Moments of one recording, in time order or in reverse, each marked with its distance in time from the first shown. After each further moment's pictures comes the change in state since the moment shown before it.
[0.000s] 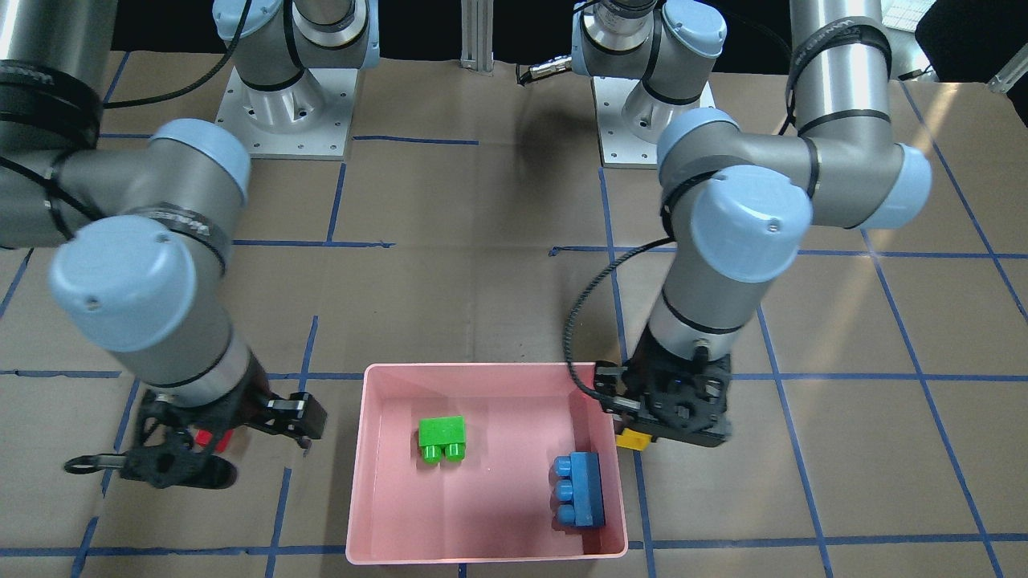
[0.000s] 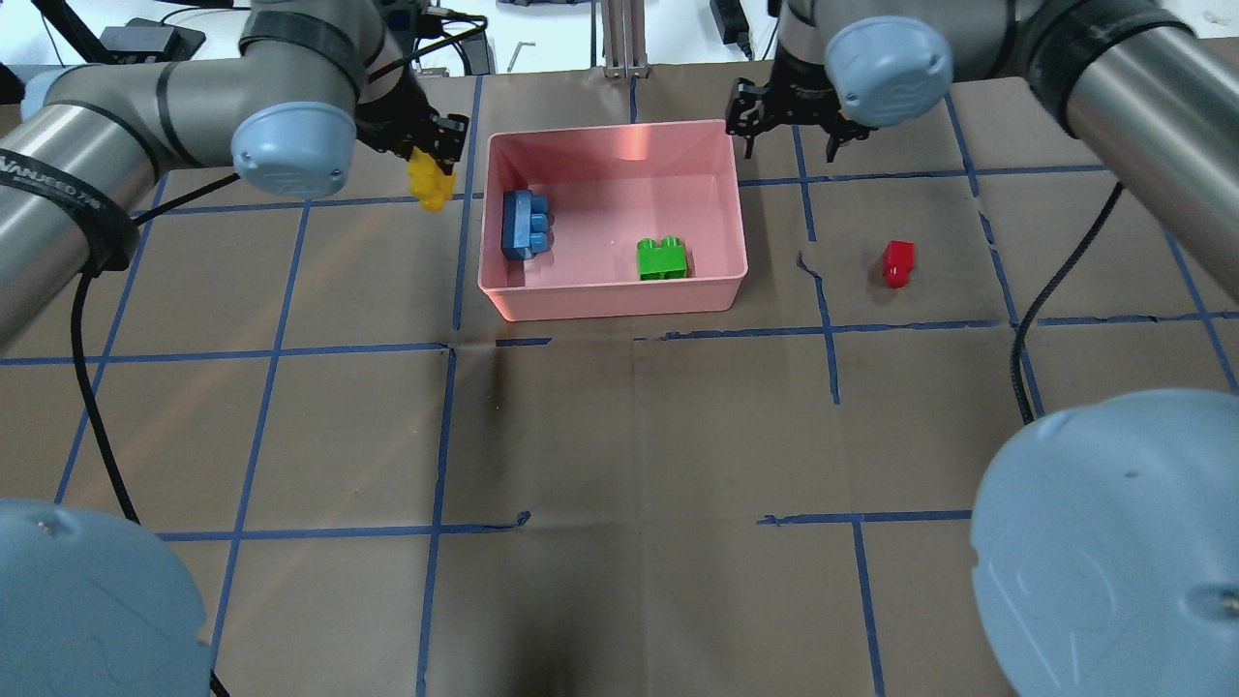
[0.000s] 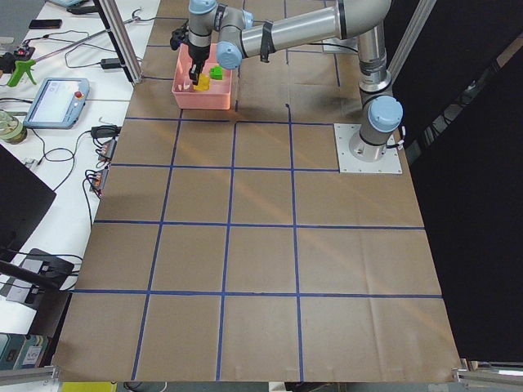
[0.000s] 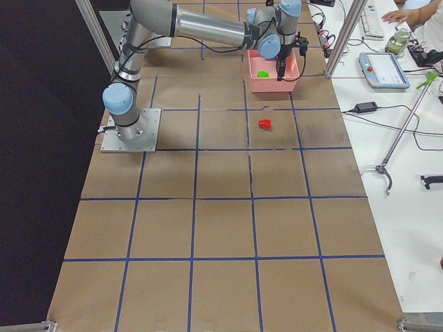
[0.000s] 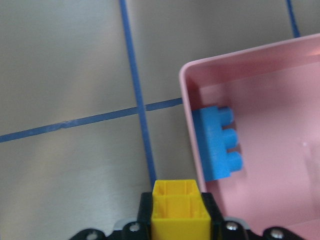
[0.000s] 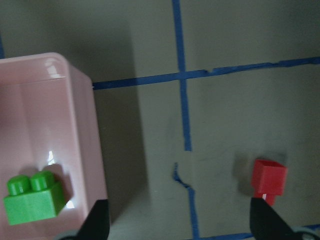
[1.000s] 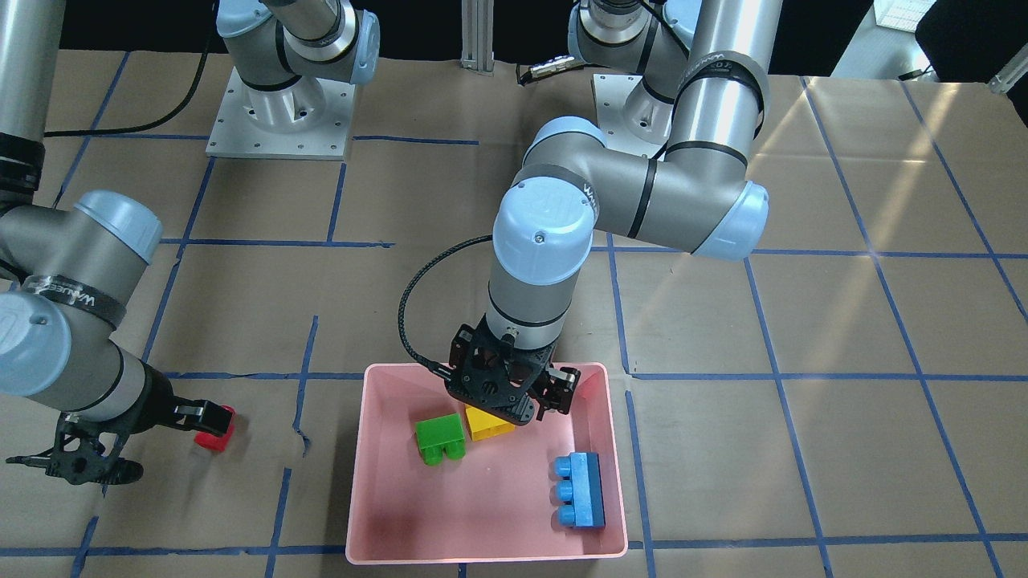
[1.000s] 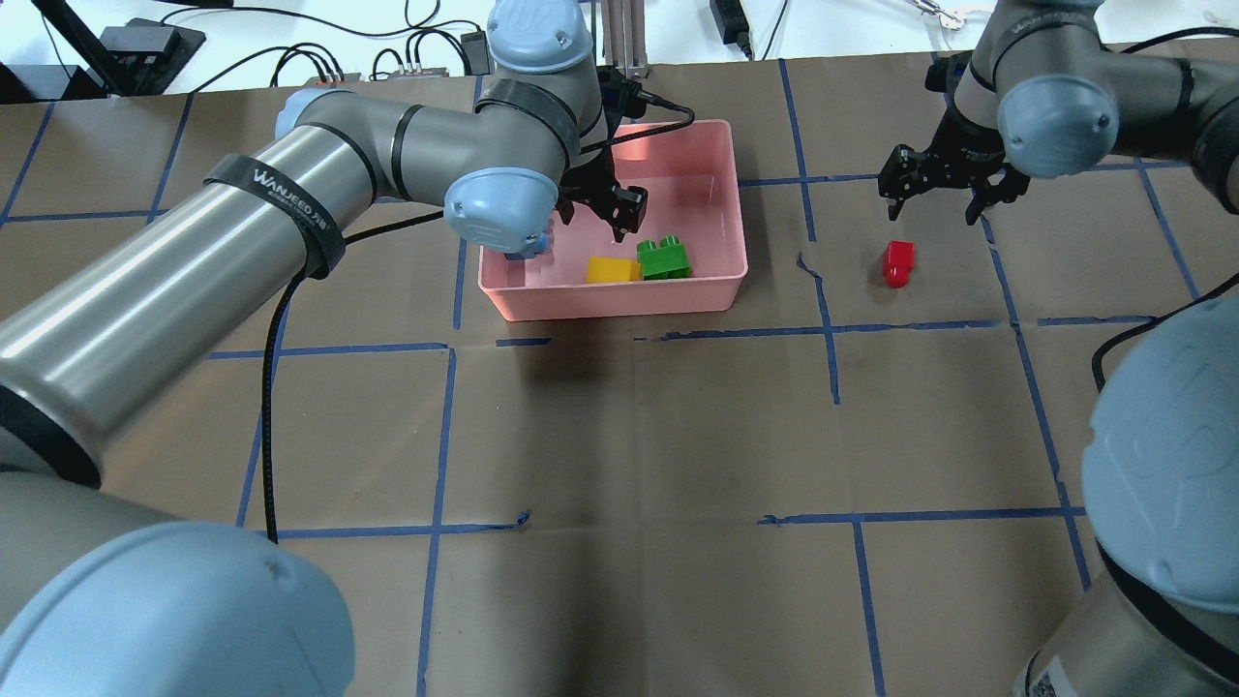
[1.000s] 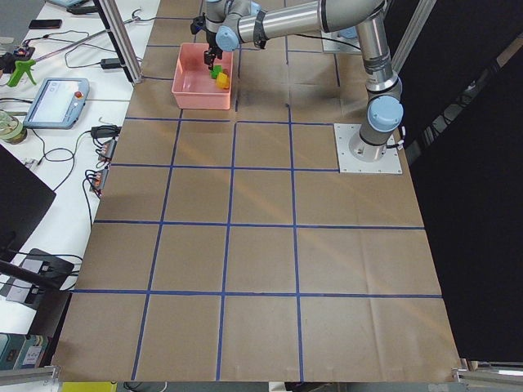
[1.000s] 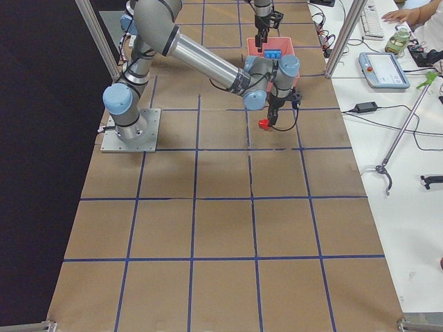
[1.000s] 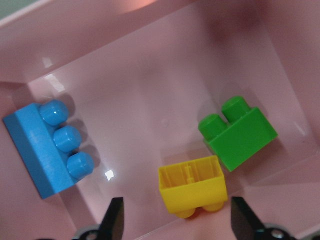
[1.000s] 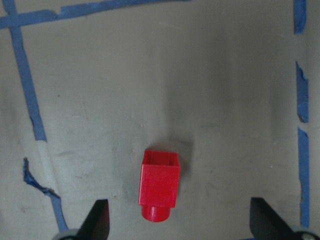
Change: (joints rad) left arm -0.163 -0.046 0.020 -0.038 0.009 -0.009; right arm -0.184 0.043 0.269 -0.201 0.007 -0.139
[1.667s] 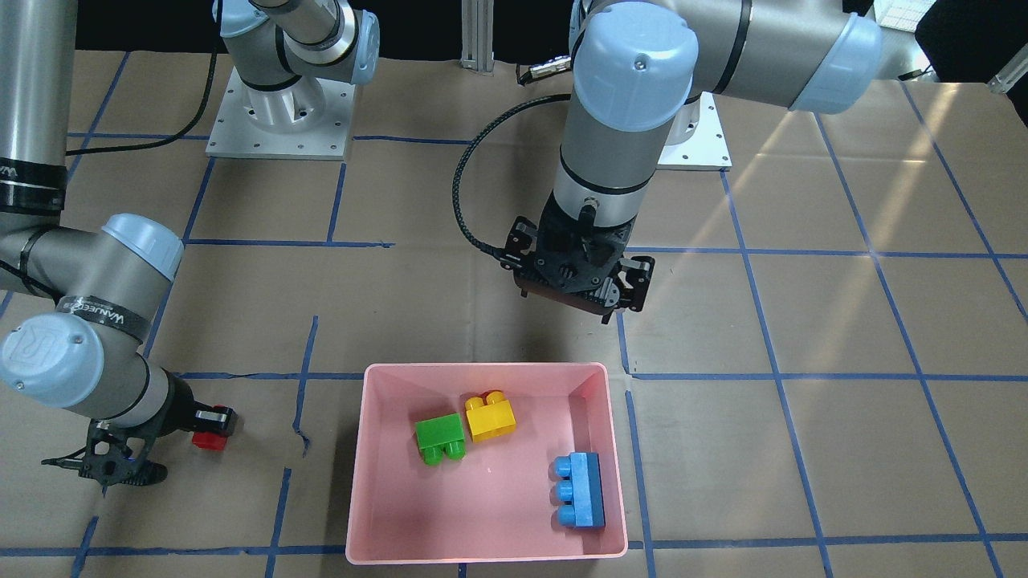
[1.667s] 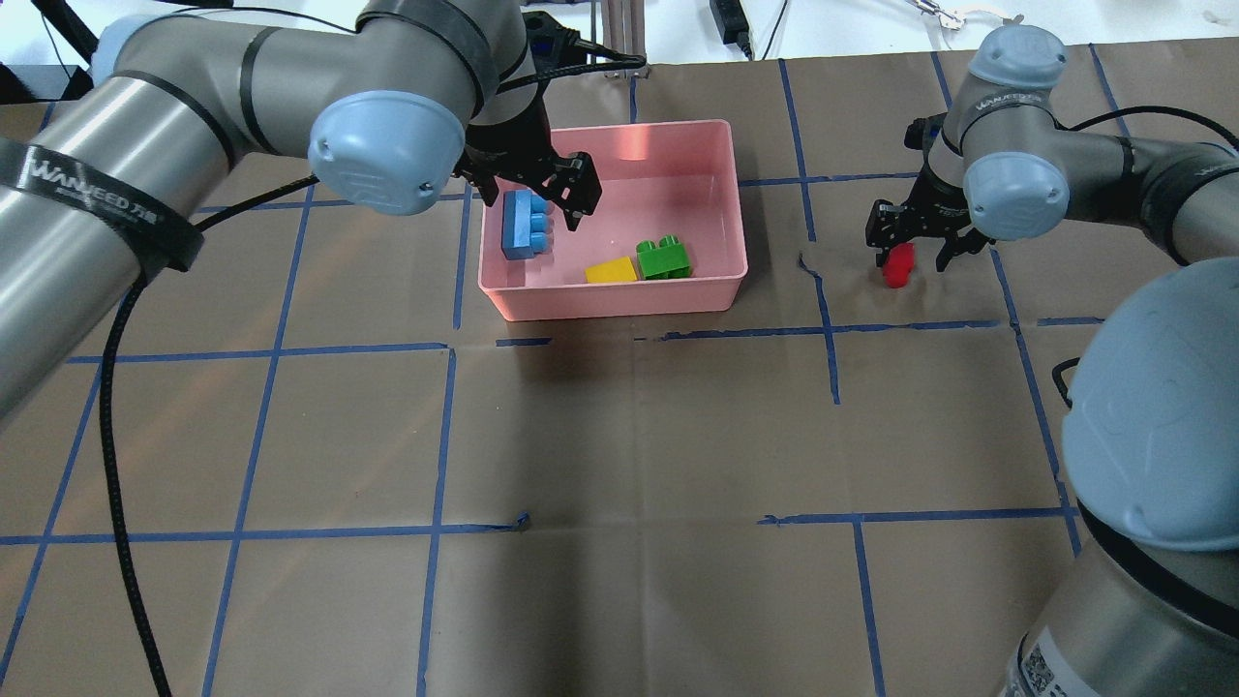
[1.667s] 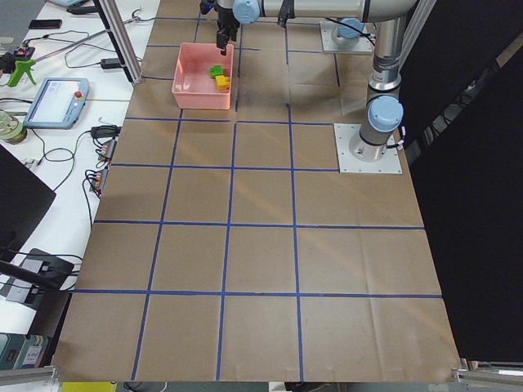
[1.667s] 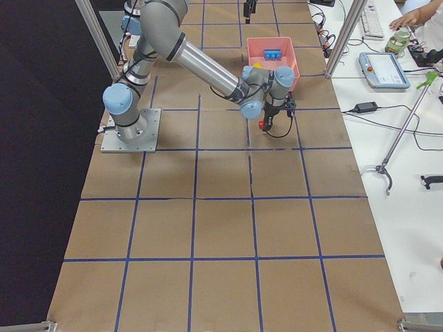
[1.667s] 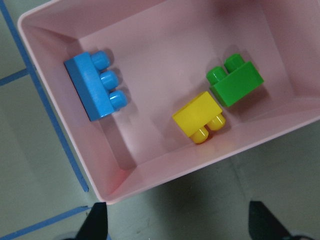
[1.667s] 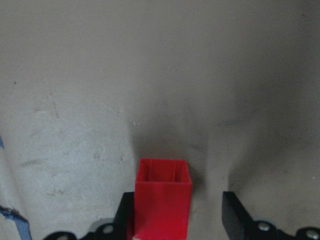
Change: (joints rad) left arm 0.070 0.237 -0.018 -0.305 0.002 0.000; right arm 0.000 0.038 0.031 -0.043 0.001 0.003
